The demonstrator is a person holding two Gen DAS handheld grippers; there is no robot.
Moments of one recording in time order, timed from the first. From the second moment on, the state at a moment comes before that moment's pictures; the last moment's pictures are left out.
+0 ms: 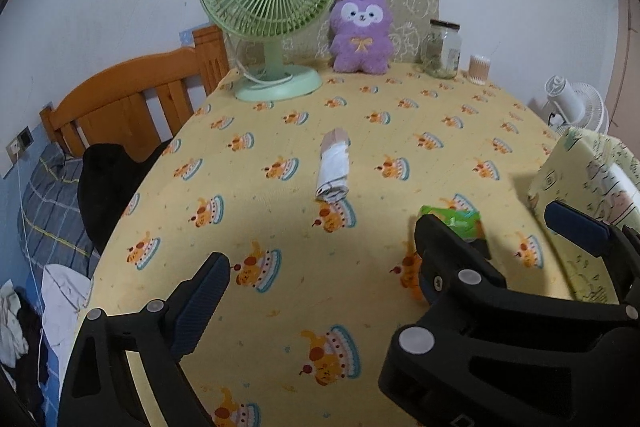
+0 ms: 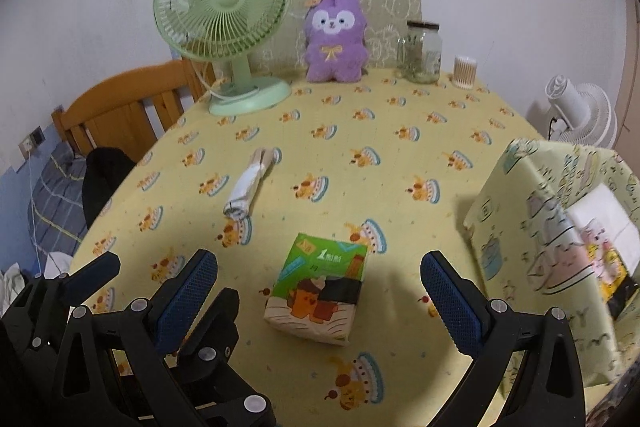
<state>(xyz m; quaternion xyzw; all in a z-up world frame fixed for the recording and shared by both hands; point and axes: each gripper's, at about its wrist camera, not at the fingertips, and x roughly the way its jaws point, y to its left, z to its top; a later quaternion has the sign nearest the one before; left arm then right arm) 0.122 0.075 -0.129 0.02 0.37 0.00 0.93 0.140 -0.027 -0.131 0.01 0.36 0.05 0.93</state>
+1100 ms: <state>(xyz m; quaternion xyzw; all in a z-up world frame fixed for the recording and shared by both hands) 0.147 0.069 -0.157 0.03 0.43 -0.01 0.90 0.170 -0.030 -0.167 0.00 0.43 0.05 0.90</state>
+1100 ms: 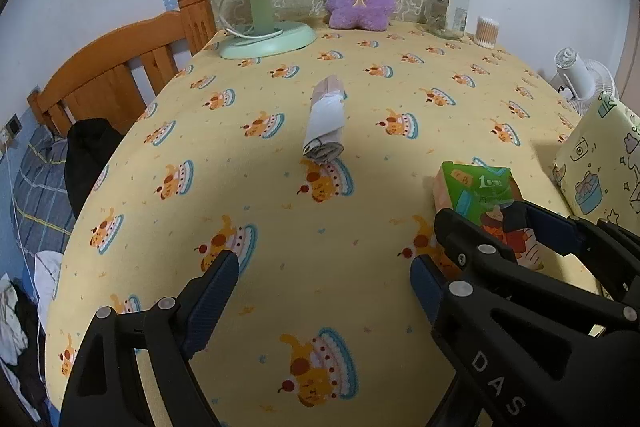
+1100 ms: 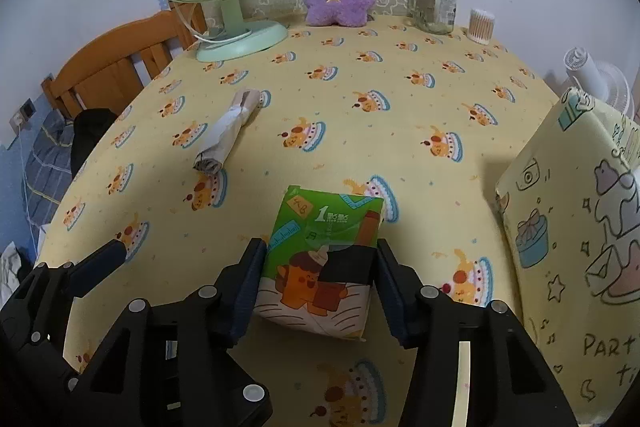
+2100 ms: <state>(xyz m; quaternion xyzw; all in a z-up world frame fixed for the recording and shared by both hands) 0.189 0.058 -0.109 0.06 0.37 -0.02 0.93 0.202 -0.041 -0.118 0.03 0.37 0.05 0.93</state>
